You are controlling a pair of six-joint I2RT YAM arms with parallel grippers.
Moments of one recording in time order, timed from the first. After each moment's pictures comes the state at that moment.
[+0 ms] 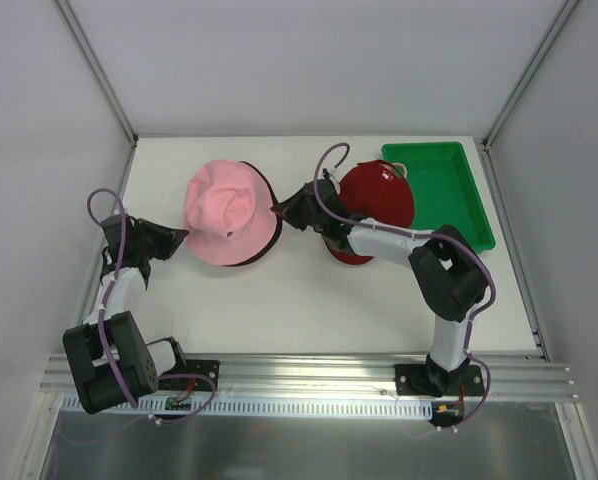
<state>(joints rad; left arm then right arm) 0.36 1.17 0.52 0.02 0.45 -0.95 0.76 1.88 1.18 0.29 0.05 1.27</state>
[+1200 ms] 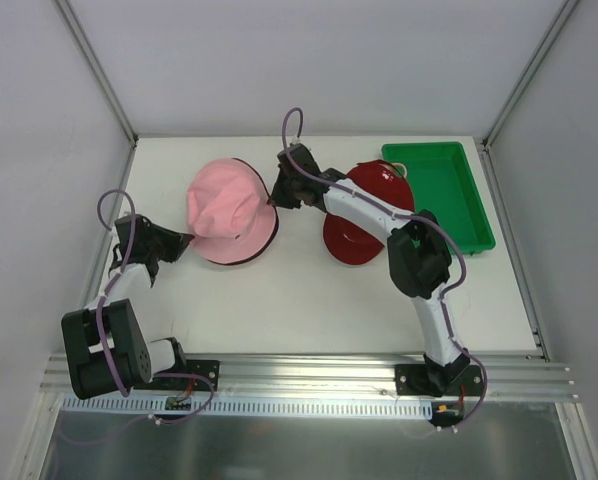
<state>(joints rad) 0.29 1.24 0.52 0.01 0.31 -0.97 0.74 2.16 1.84 -0.43 0.03 0.86</state>
